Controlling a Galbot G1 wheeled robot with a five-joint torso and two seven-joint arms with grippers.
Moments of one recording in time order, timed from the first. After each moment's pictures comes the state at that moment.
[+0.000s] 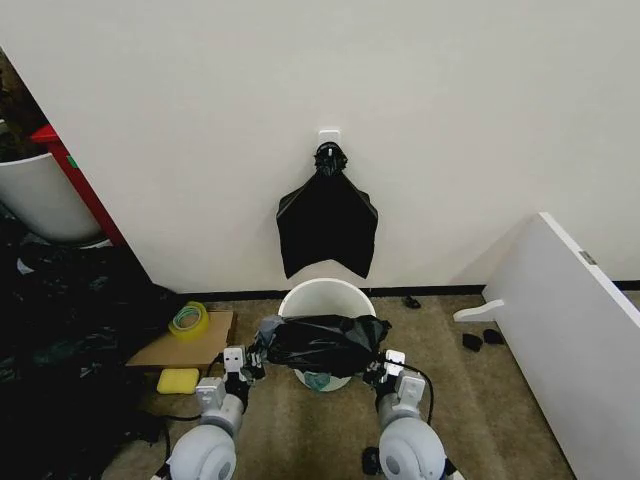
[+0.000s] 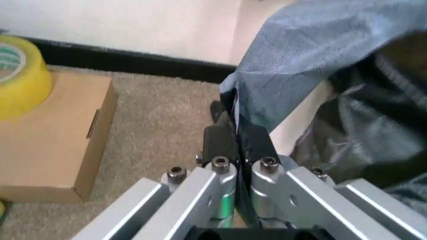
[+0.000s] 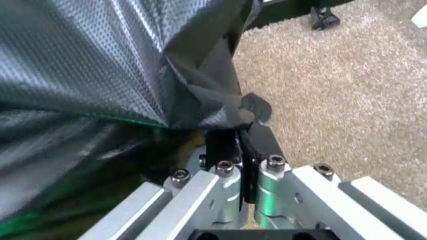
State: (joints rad) left arm 1.35 -1.06 -0.10 -1.82 -0.66 0.01 -0.38; right arm -1.33 1.30 0.04 1.87 0.60 -0.28 0.65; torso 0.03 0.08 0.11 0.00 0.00
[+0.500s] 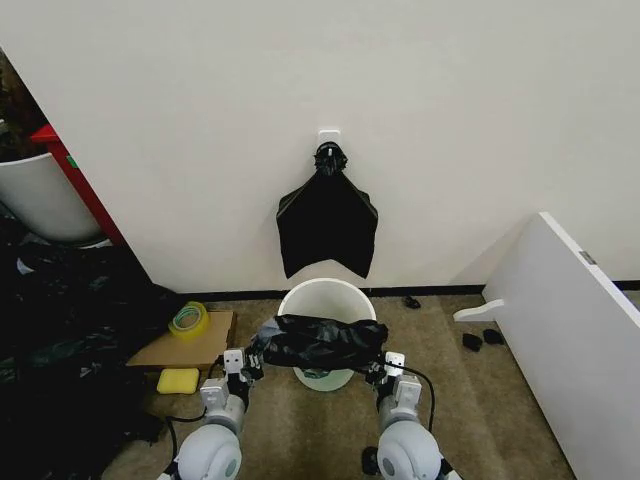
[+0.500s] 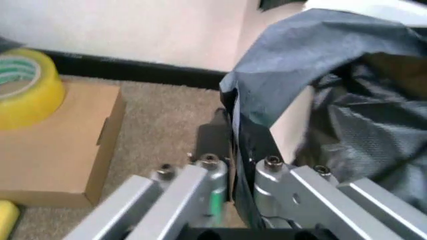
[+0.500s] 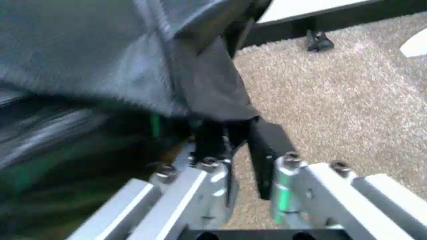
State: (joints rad) left arm 1.37 -1.06 -0.11 -1.85 -0.63 0.01 -0.41; right arm -1.36 1.28 0.03 1.87 0.51 -0.22 0.61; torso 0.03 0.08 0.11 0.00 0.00
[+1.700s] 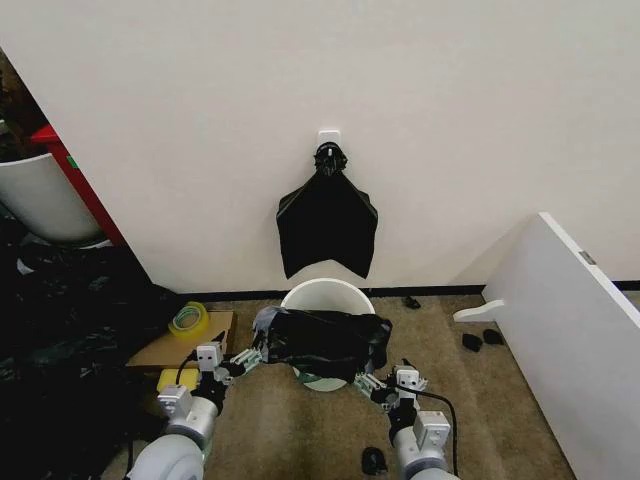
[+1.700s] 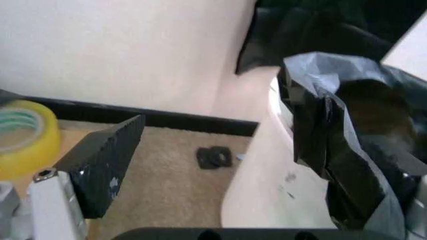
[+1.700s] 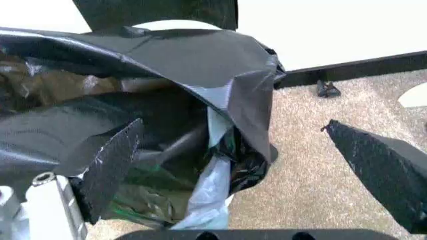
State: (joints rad) left arm 1.50 -0.90 -0.22 -1.96 -0.78 -0.15 -0.21; right arm -1.58 1.23 0.06 2.10 0.34 -0.12 0.51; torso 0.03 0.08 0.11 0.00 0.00
